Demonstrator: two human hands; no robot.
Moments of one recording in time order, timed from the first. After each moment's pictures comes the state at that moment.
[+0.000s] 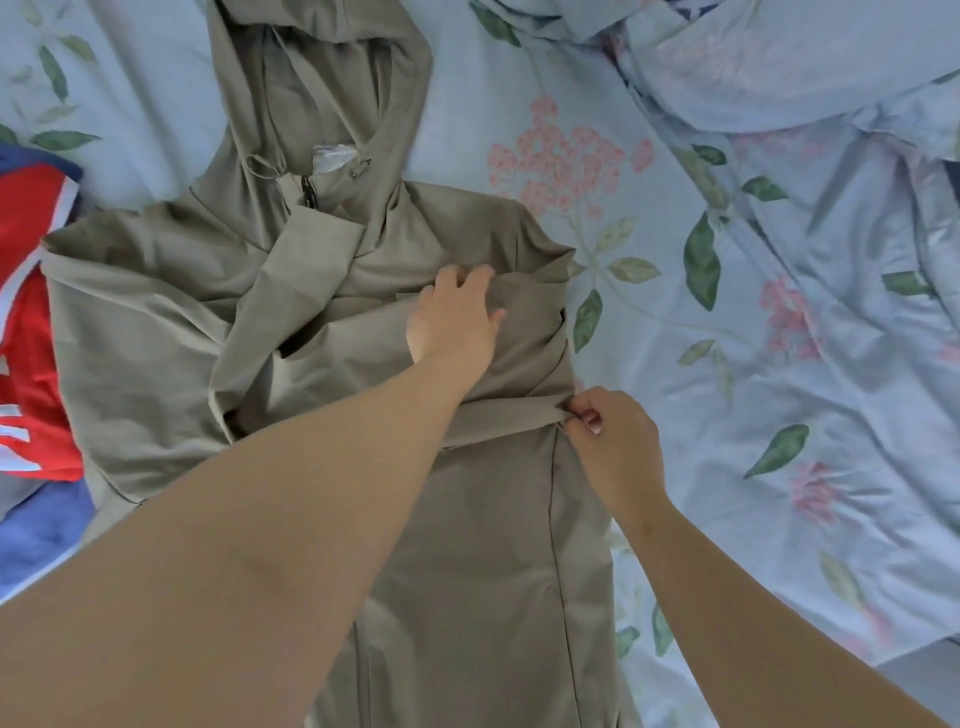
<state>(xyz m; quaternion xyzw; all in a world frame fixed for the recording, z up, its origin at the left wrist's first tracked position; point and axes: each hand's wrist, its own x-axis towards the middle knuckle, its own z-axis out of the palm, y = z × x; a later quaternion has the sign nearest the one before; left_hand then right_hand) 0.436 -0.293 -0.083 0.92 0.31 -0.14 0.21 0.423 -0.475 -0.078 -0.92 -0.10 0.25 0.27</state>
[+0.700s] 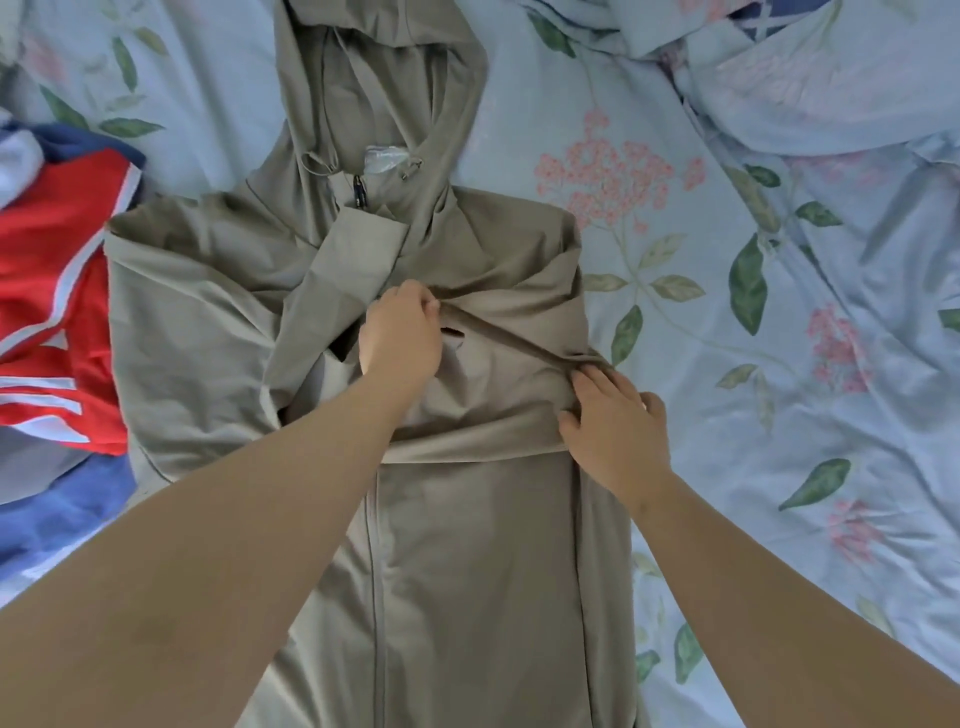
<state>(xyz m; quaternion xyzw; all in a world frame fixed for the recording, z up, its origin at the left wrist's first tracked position) 0.392 -0.233 -0.086 0.85 0.44 -0.06 0.28 0.442 -0.440 -0.083 -0.92 -0.27 0.30 -0.01</state>
